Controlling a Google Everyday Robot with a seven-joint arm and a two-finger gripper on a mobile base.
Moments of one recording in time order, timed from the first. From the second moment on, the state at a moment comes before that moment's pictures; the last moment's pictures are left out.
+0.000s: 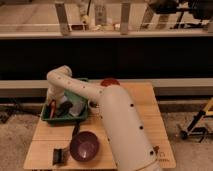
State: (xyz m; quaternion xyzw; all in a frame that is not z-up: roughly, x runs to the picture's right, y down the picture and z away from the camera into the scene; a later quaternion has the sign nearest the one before) arm -0.329 0.067 0.909 -0.08 -0.37 -0.63 0.67
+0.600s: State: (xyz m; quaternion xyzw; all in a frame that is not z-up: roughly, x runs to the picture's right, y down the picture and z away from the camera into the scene) arm -0.329 0.068 0.921 -0.10 -0.37 -0.63 0.67
